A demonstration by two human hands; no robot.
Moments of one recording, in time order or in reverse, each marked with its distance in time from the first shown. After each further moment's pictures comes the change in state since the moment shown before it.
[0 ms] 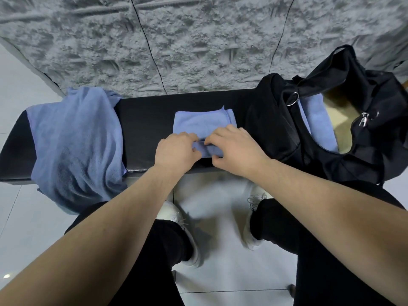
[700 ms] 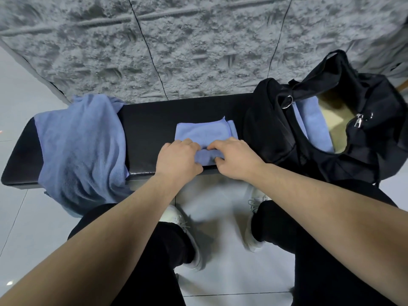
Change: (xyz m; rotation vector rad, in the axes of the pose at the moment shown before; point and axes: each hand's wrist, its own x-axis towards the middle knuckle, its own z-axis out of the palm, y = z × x) left_hand -0.019 0.005 -0.005 0.154 0.013 0.121; right_hand -0.009 -0.006 0.001 0.238 -0.097 0.196
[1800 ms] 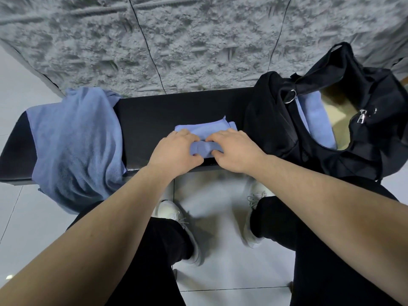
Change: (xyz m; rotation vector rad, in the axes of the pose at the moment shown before) left_hand 0.012 -0.013 0.005 -0.195 0.000 0.056; right_hand 0.013 0.005 -0.001 -0.086 -0.010 -0.079
